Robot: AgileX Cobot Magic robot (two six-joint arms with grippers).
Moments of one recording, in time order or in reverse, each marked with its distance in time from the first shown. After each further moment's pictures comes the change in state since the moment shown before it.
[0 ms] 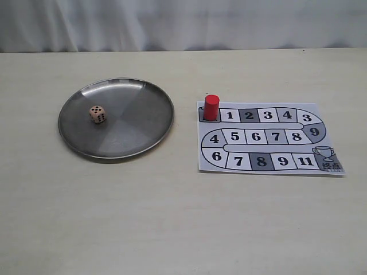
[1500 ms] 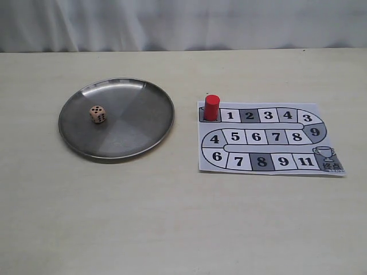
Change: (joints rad) left arm 0.000 0.000 0.000 0.000 0.002 0.000; right arm 0.000 0.019 -0.047 0.075 -0.520 0.183
